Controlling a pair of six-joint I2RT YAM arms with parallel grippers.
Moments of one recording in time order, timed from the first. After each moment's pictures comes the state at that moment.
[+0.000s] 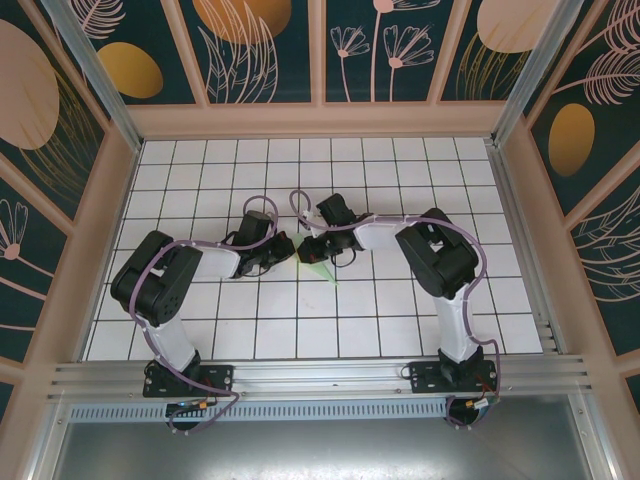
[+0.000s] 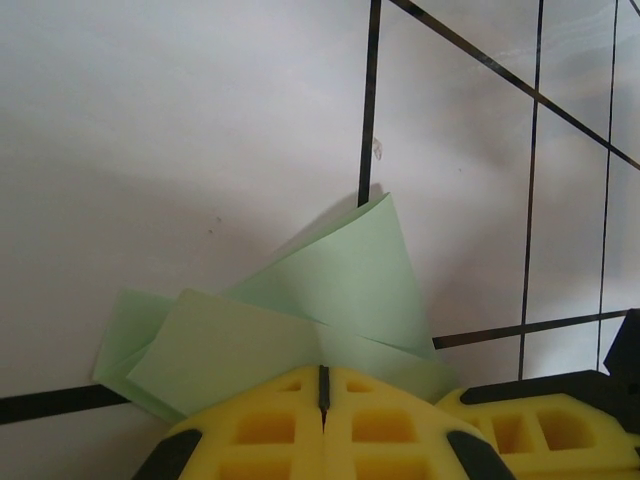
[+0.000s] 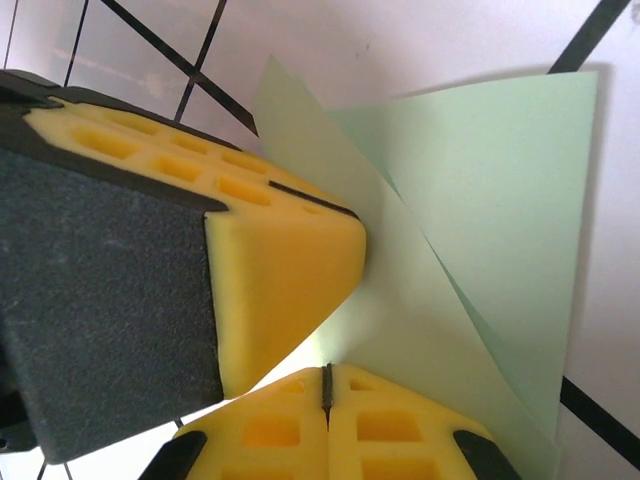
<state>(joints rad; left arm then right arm) -0.48 1.79 0.72 0.27 0.28 -0.85 0.70 2.06 1.20 -0.14 -0.57 0.29</state>
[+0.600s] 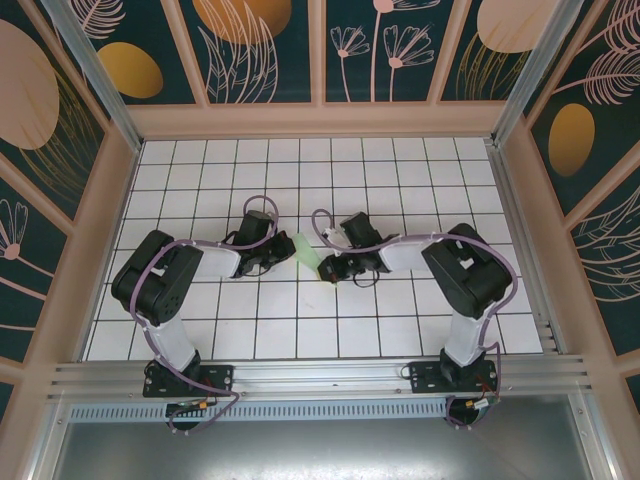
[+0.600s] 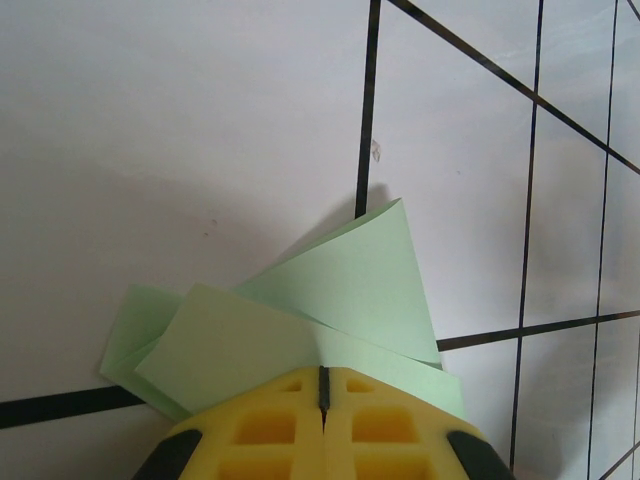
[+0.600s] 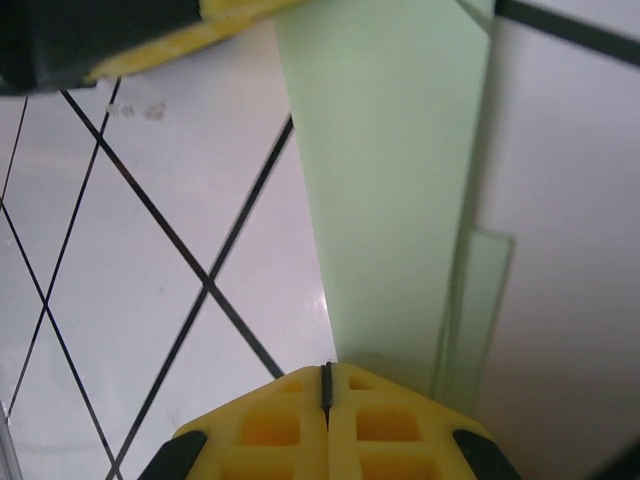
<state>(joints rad) -0.48 1.79 0.72 0.27 0.28 -0.86 0.66 1.81 0.83 -0.01 -0.57 0.28</state>
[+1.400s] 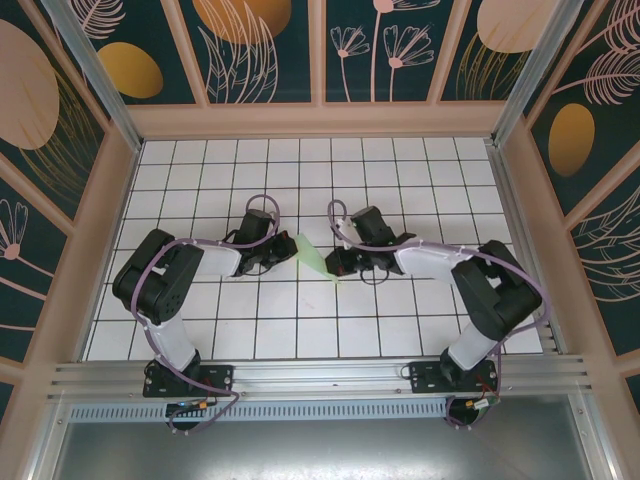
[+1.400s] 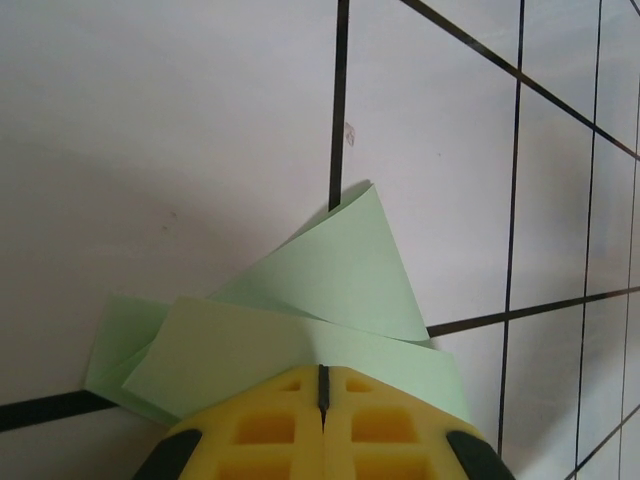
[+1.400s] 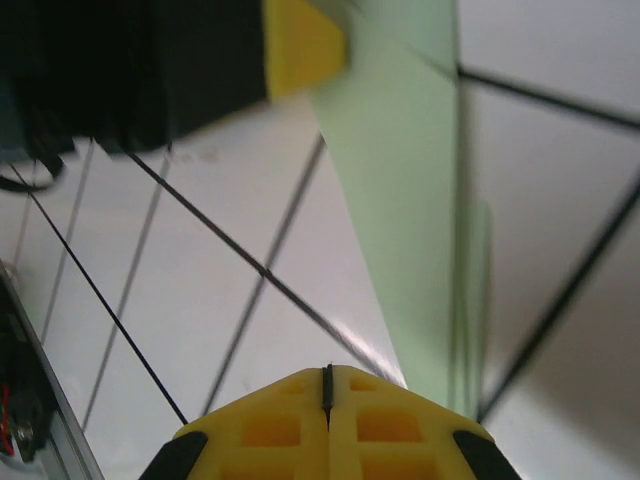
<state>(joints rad) -0.48 1.80 0.73 0.26 0.33 -0.84 0.66 1.66 0.85 -0.09 -0.52 0.40</state>
